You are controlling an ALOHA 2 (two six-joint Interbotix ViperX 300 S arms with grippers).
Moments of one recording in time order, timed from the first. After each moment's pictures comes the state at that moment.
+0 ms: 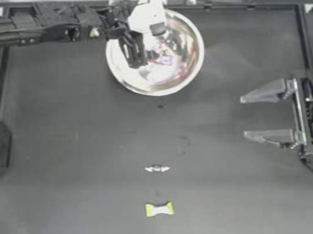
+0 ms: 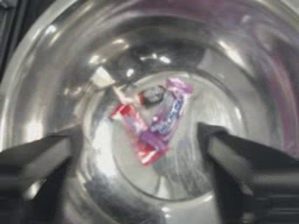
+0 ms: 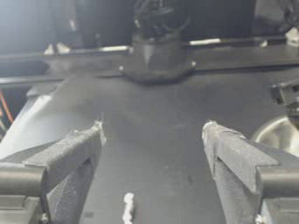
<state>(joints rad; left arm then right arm) 0.54 0.22 0.22 -0.01 0.37 0.36 -0.09 -0.85 1.19 -0.21 -0.27 0.29</state>
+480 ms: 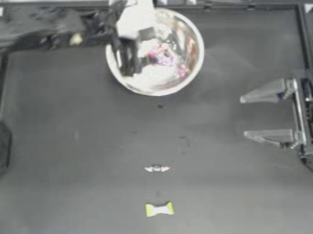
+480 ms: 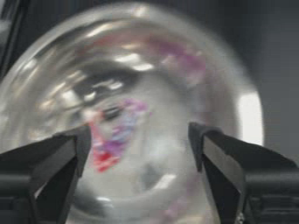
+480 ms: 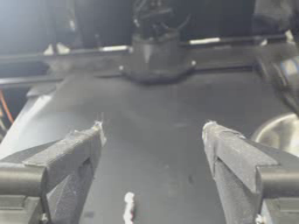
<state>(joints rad) 0.42 0.01 0.33 -0.07 0.37 0.36 -0.09 -0.85 1.19 -0.20 -0.27 0.29</state>
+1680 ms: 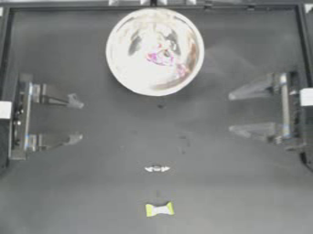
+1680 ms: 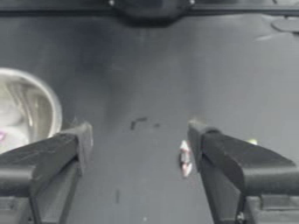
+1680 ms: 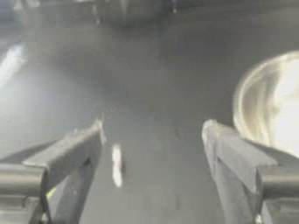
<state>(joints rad) 0.10 -0.81 1.06 -0.33 -0.03 0.34 -0.05 -0.70 0.94 -0.16 0.19 0.28</state>
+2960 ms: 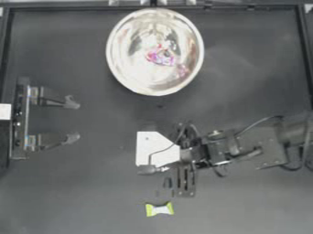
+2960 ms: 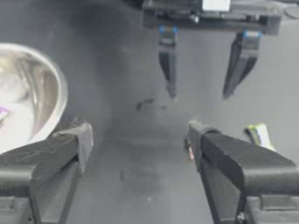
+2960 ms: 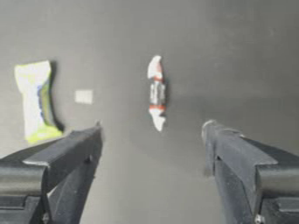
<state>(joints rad) 0.10 -0.83 1.14 -0.34 -0.07 0.35 0.11 0.16 0.32 -0.11 0.66 0.27</state>
